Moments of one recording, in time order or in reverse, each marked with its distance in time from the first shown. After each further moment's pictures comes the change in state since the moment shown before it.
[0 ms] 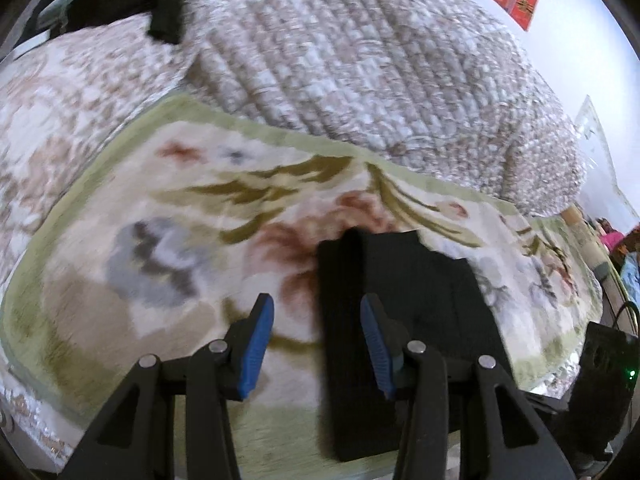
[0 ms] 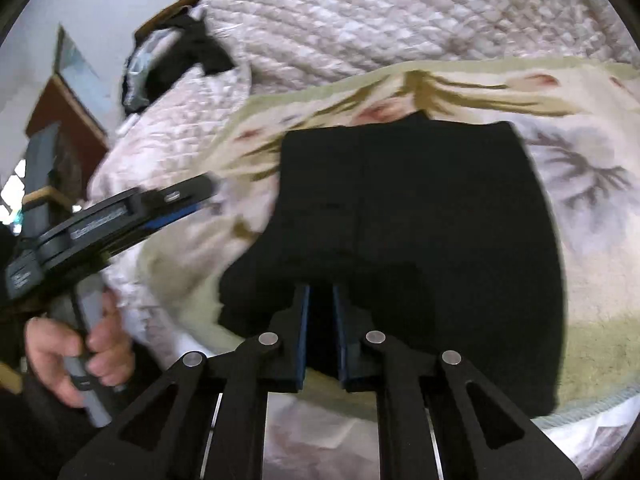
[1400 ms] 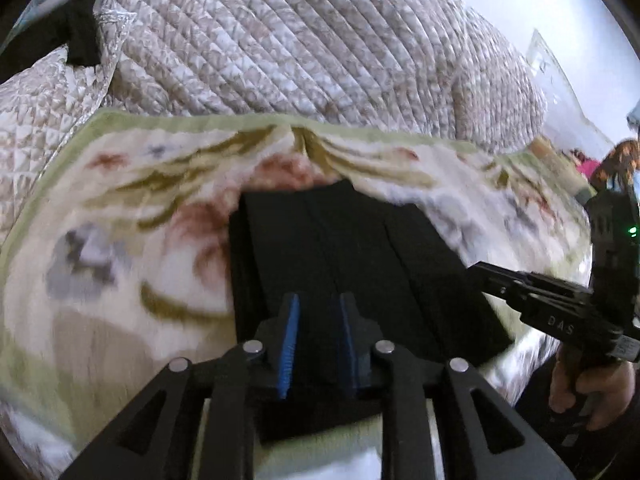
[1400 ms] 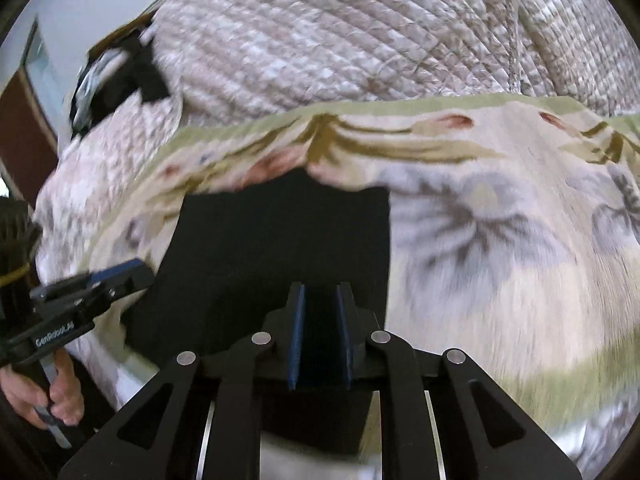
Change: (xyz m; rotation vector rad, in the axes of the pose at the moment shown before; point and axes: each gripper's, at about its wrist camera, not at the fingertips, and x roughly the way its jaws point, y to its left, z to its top) left arm 0.018 -0.058 -0.045 0.217 0.076 -0.049; right arm -0.033 -0.057 0.005 -0.029 -0.069 -0.260
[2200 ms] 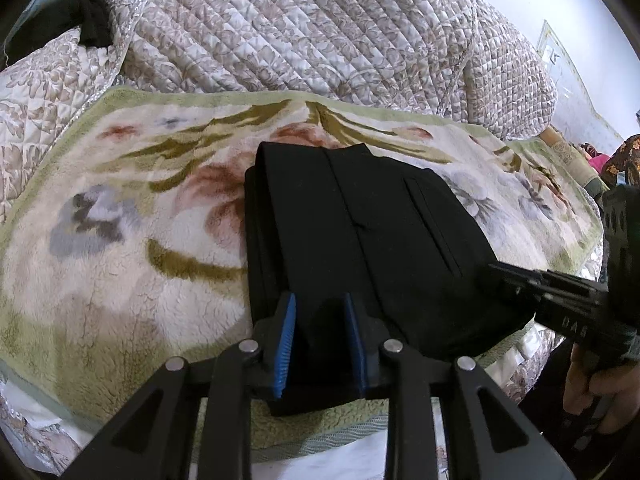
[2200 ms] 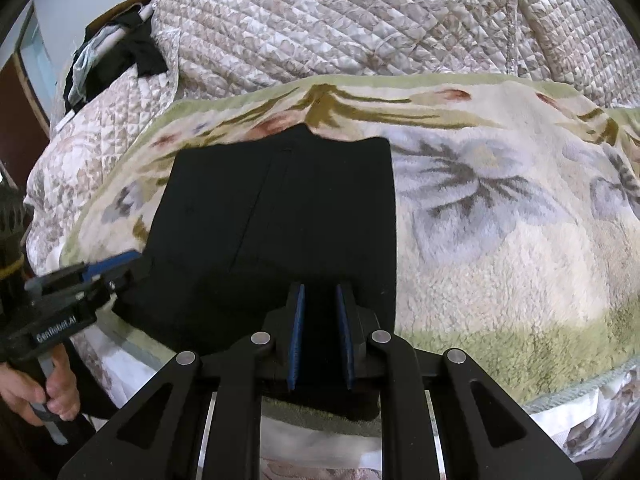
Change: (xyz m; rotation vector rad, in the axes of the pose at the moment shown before) left arm 0.007 0.010 -0.016 -0.021 0.019 0.028; right arm 0.009 0.001 -0.020 0.014 0.039 -0.035
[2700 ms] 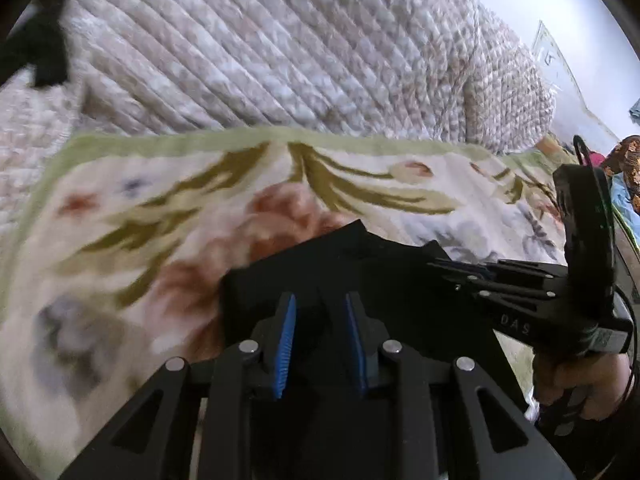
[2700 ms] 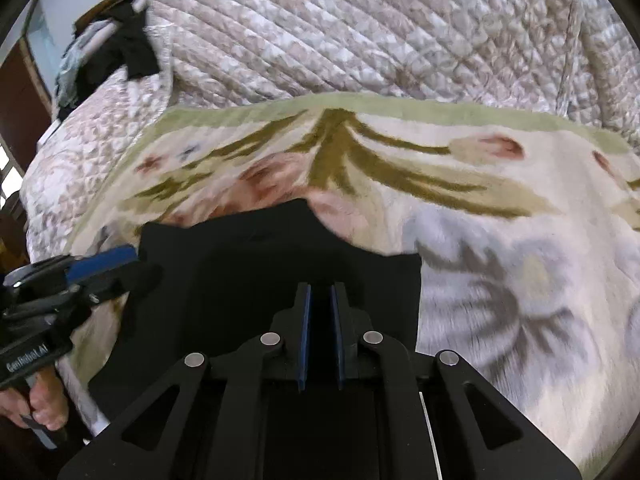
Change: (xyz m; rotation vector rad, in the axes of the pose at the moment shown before) left arm 0.054 -0.002 0.093 0.037 0.026 -0.034; right arm 0.069 -0.001 0.099 -0.071 0.073 0.033
